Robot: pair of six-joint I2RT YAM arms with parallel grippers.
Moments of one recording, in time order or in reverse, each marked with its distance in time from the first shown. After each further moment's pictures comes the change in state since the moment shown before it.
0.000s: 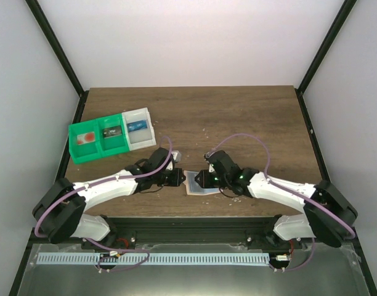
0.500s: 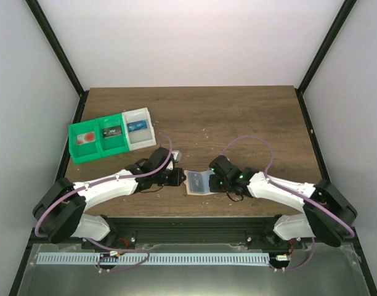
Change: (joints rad) left arm 0.000 0.001 0.005 -0.001 0.006 0.002; right arm -0.001 0.045 -0.009 -0.230 0.222 0.010
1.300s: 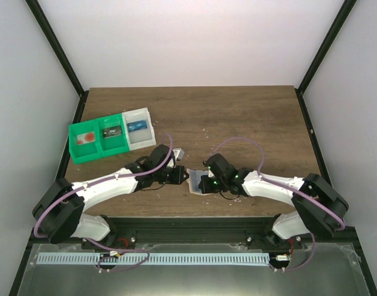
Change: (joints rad) left arm 0.000 -0.004 0.035 -0.003 0.045 0.008; right arm -0.001 0.068 0.002 0.205 -0.270 -0.041
